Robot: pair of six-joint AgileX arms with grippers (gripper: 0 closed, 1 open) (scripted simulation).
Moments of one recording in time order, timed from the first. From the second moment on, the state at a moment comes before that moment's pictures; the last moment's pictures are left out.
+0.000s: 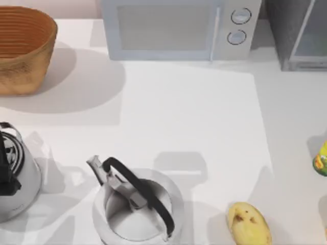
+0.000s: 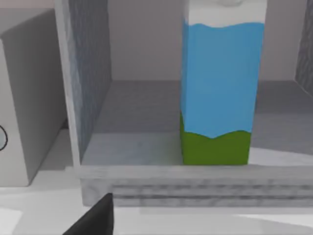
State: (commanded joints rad) left arm 0.00 0.00 0.00 0.00 0.00 0.00; right arm -0.35 1.18 0.11 1.04 -0.33 0.01
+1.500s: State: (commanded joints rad) left arm 0.00 0.00 0.00 0.00 0.00 0.00; right arm -0.38 1.98 0.56 1.43 -0.35 0.01
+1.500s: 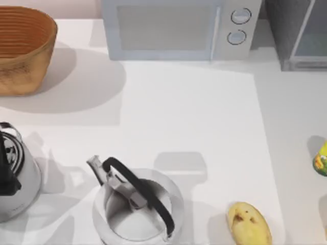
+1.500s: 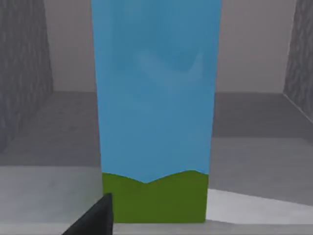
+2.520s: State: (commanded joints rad) left arm 0.00 0.00 0.00 0.00 0.00 0.00; right arm -0.21 2.18 1.03 1.15 -0.18 0.01
